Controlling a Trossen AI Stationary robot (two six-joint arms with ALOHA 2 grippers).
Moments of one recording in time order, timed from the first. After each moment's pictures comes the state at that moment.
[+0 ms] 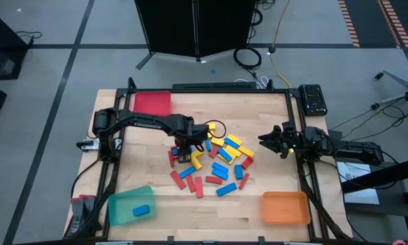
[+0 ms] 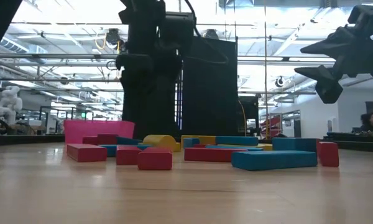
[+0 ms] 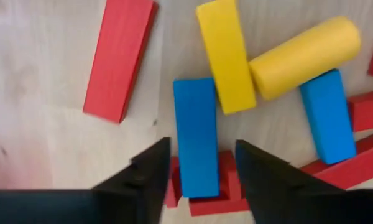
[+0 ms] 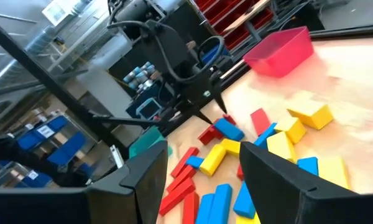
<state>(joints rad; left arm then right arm) 0.08 1.89 1.43 -1.07 0.02 -0.02 -0.10 0.03 0.01 0.03 -0.03 0.72</state>
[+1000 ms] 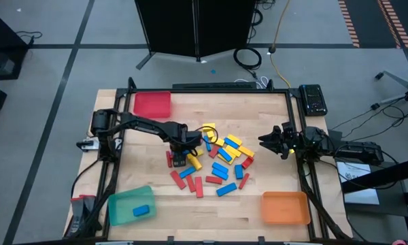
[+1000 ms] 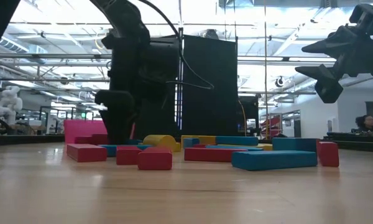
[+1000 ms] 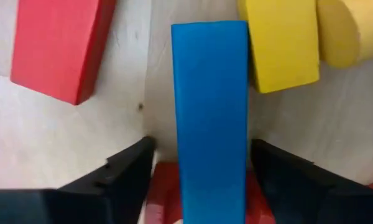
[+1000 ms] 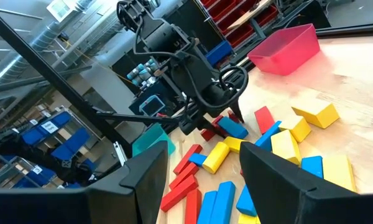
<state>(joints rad) 0.08 1.89 1.16 -0.82 0.01 -0.05 -0.10 0.03 0.01 0.03 -0.05 0.71</state>
